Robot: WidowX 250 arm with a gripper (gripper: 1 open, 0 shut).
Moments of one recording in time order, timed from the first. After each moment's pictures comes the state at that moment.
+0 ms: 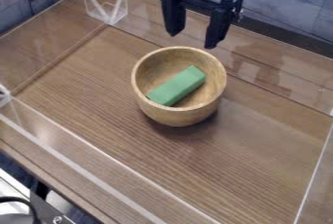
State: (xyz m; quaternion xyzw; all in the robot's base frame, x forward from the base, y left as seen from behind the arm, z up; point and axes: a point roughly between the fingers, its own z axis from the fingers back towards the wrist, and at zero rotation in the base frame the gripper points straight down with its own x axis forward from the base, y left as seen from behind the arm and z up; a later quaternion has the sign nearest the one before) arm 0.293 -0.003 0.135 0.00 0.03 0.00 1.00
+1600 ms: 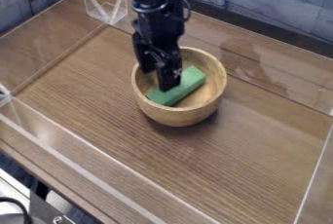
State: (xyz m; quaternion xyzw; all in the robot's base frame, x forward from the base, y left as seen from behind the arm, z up) arm 0.280 0.033 0.060 -0.03 -0.04 -0.24 0.97
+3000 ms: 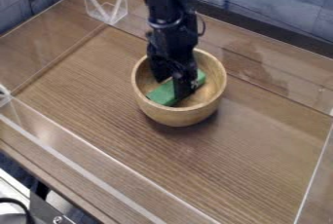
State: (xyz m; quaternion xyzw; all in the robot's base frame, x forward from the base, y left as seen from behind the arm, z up) arm 0.294 0.026 0.041 -0.03 -0.05 -0.19 0.98
